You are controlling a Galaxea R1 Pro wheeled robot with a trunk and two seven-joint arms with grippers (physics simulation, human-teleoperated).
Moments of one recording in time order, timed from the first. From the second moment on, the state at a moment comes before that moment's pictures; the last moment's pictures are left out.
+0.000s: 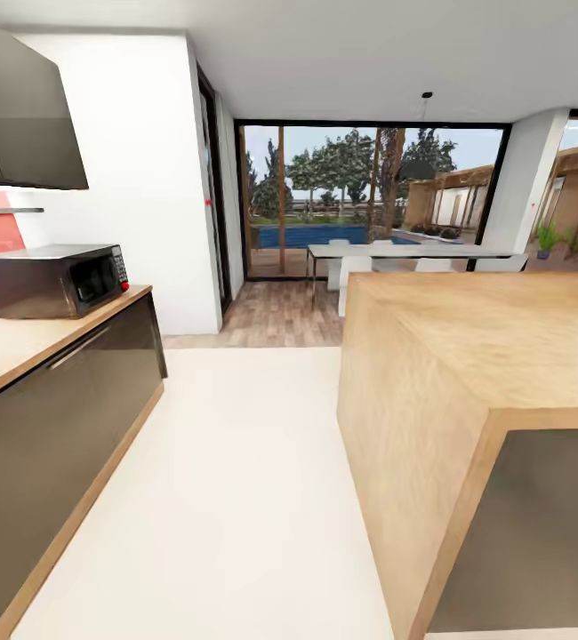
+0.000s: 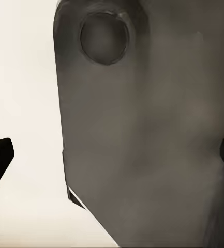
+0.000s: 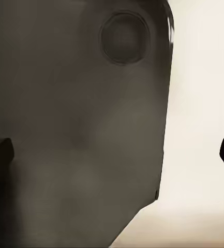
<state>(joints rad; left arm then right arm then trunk) 0.00 0.00 0.00 0.00 0.00 0.00 0.00 0.00 0.00 0.00 0.00 0.00 0.00 0.00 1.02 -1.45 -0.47</state>
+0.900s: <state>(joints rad) 0.11 0.05 0.05 -0.06 -0.04 0.02 0.00 -0.01 0.04 0.00 -0.05 0.00 -0.06 0.00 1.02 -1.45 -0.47</state>
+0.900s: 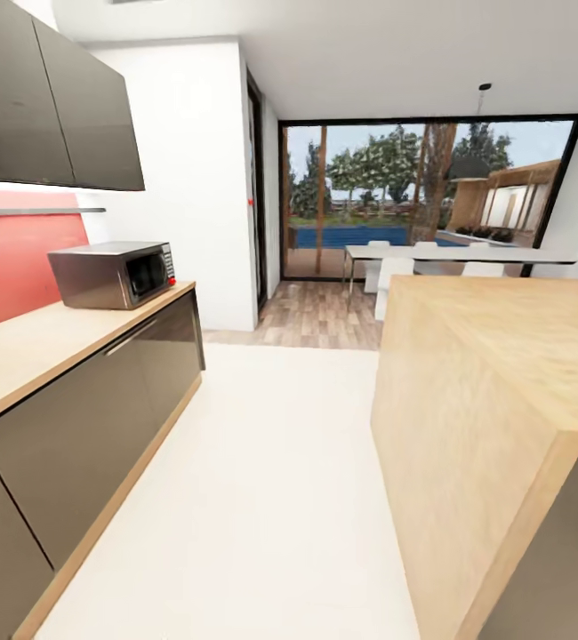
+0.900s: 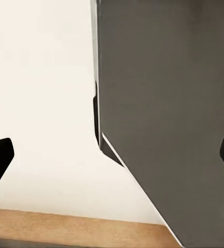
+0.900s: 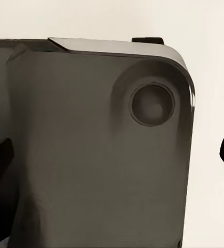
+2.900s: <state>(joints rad) 0.11 0.00 0.05 -0.06 -0.04 0.03 0.02 -0.01 0.04 0.00 -0.05 0.00 -0.06 -0.01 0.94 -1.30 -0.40</state>
